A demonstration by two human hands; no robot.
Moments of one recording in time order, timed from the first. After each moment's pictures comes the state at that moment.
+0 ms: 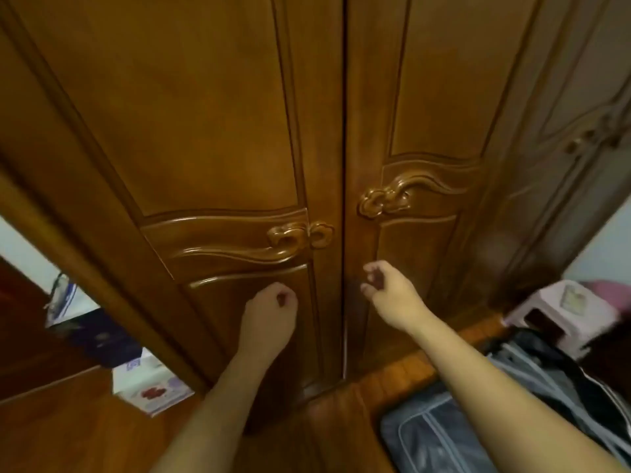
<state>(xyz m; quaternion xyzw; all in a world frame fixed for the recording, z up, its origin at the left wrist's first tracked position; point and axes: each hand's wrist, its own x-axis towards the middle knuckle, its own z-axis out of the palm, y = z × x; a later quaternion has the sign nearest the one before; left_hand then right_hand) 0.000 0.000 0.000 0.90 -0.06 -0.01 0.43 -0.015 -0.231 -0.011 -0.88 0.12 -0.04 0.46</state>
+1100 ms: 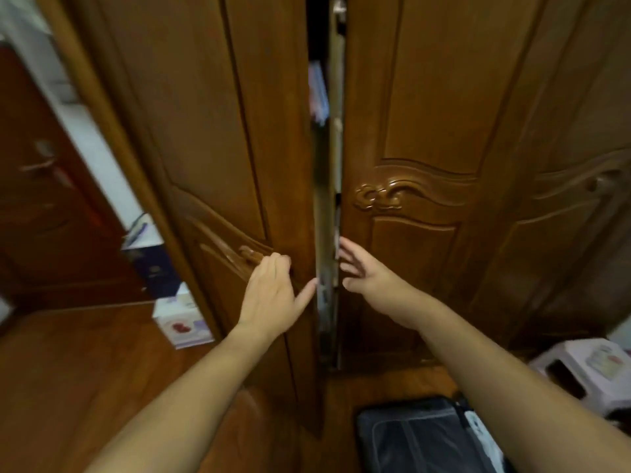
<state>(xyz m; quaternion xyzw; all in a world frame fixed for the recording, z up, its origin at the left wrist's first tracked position) -0.131 -0.068 0.002 0.94 -0.11 0.29 0.13 -0.134 -0.284 0.060 -0.81 -0.13 0.16 0.55</state>
